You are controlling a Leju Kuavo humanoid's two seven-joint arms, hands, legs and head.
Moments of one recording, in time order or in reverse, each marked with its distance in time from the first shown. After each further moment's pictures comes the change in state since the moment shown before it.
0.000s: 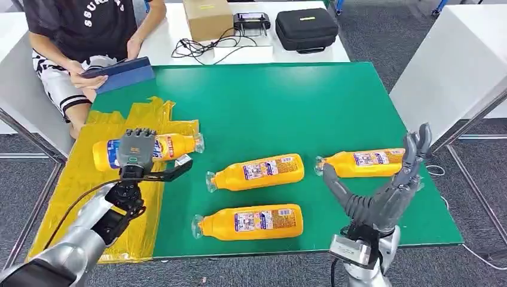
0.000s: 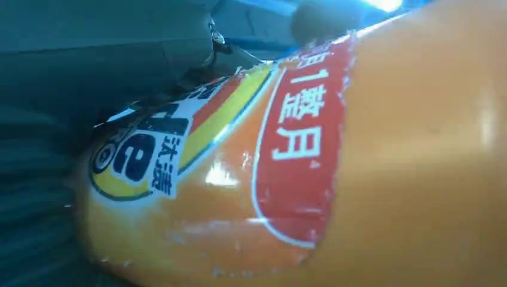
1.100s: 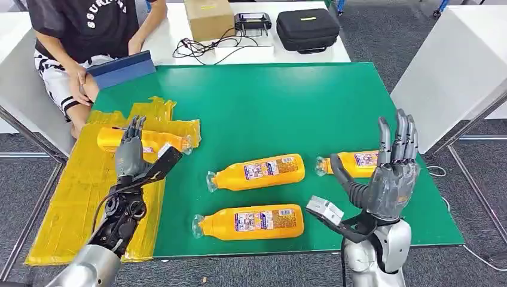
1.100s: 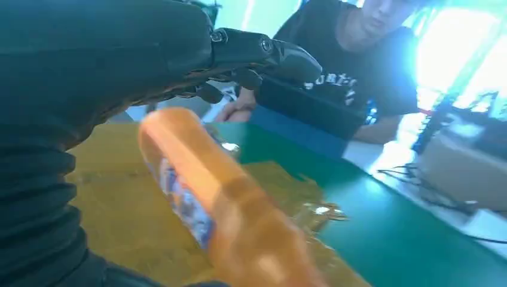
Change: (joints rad) left arm 0.178 -0.186 0.460 -0.194 0.544 0.177 -0.606; right arm -0.010 0.007 -0.121 0.038 0.528 0.000 0.325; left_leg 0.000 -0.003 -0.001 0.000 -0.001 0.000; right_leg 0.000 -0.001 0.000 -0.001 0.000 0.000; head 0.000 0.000
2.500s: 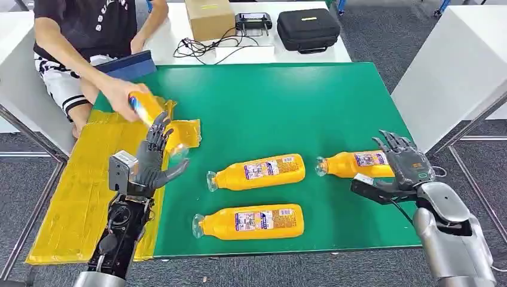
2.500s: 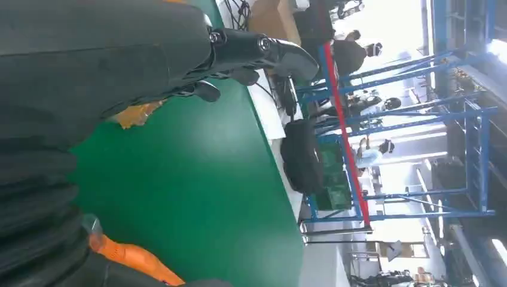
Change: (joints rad) left arm 0.154 -0.077 0.025 -0.358 0.819 -0.733 -0.357; right arm -0.295 -0.475 -0.033 0.540 0.150 0.697 0.108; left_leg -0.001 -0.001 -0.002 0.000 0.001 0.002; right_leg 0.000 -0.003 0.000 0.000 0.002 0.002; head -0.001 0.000
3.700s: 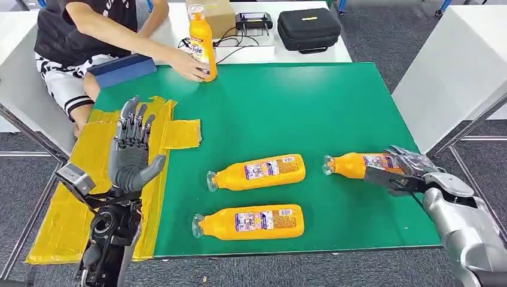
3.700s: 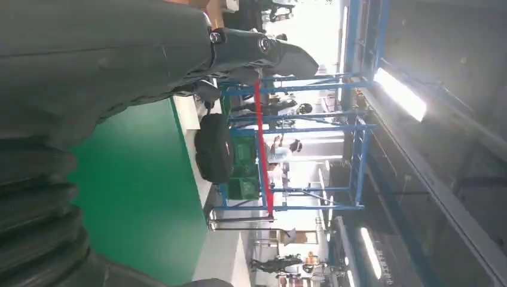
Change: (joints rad) left arm 0.088 -0.010 -0.009 -0.261 0.214 -0.096 -0.038; right arm -0.327 -0.059 0.120 0.671 -0.053 0.061 0.031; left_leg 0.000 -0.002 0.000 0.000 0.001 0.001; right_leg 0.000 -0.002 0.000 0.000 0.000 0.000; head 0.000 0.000
